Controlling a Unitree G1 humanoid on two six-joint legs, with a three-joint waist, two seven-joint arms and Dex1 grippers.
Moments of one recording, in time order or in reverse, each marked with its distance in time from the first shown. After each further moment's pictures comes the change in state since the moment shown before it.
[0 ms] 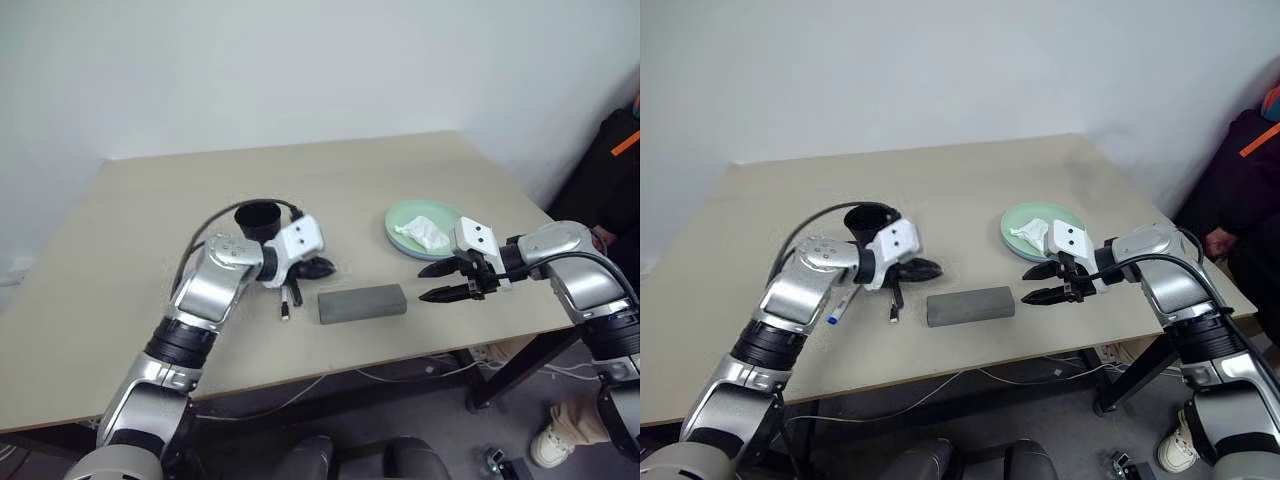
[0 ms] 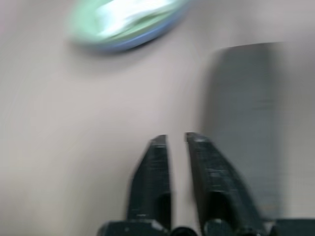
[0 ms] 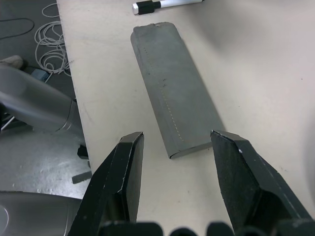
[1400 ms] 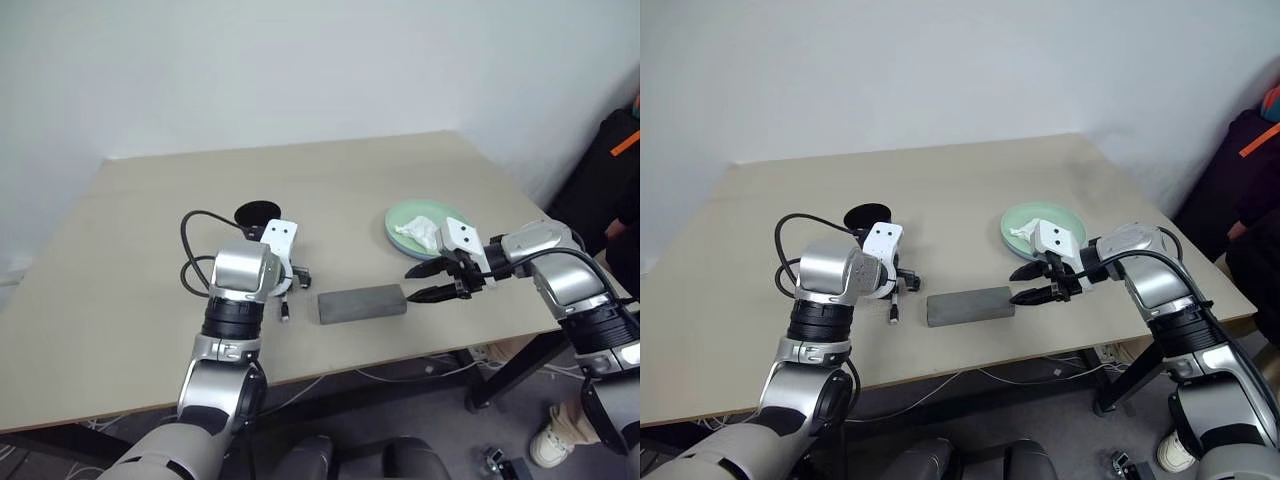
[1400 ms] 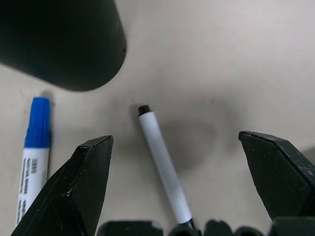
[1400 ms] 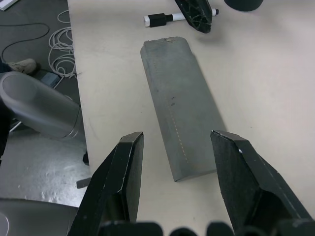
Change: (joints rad) left arm -0.135 -0.352 0.217 0.076 -0.010 0.849 0.801; right arm -0.033 0.058 0.032 0.046 -0.005 -0.030 0.017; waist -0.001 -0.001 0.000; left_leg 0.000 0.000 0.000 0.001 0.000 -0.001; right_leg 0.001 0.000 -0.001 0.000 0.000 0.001
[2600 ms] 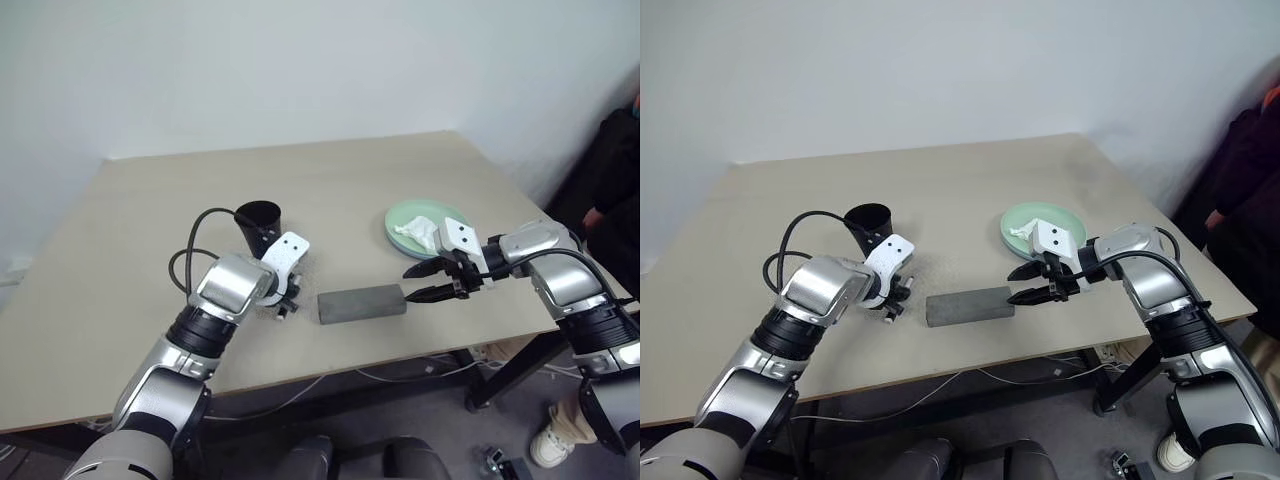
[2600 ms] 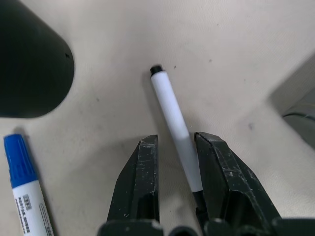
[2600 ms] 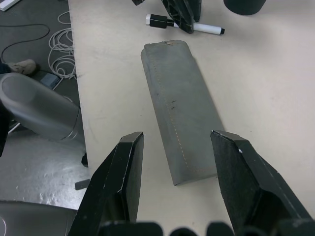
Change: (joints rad) left arm 0.043 0.312 -0.393 -0.060 -0.166 -0.189 -0.294; right arm -0.002 0.009 0.000 -0.002 -0.001 -0.007 -0.004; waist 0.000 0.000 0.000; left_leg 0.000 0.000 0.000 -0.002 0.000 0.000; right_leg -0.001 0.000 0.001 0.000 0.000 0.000
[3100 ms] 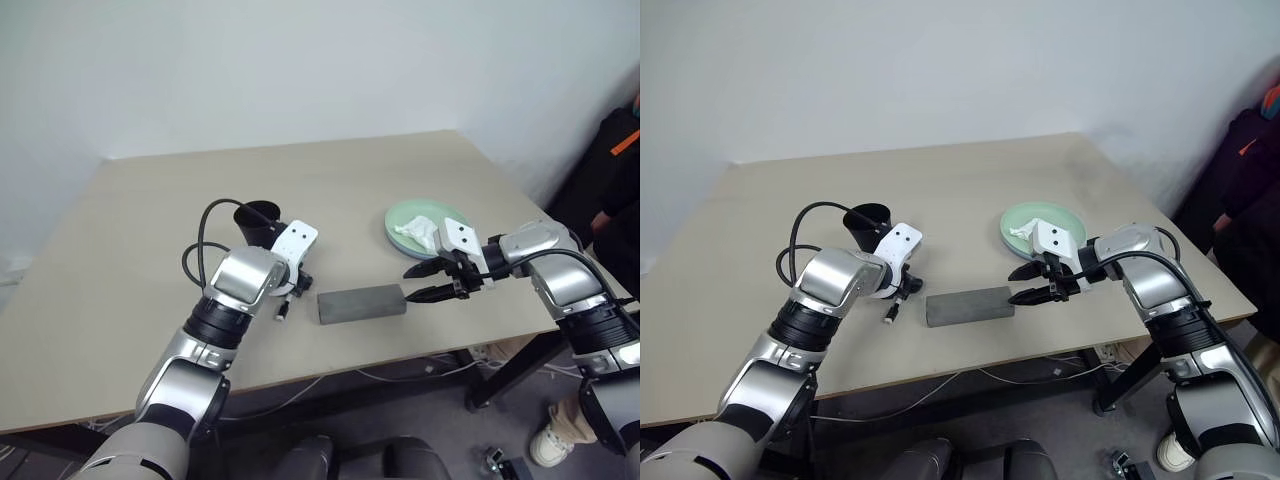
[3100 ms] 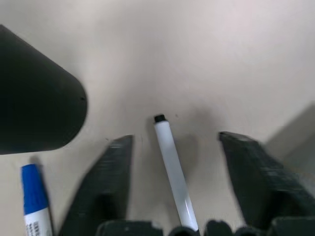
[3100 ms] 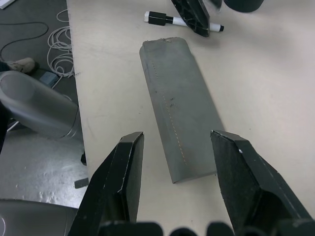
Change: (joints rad) left arm -0.066 -0.127 0.083 0.036 0.026 0.037 0.142; right arm -0.001 0.000 0.000 0.001 -0.009 0.000 0.001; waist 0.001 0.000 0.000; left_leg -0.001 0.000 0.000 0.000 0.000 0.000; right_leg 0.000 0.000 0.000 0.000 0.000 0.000
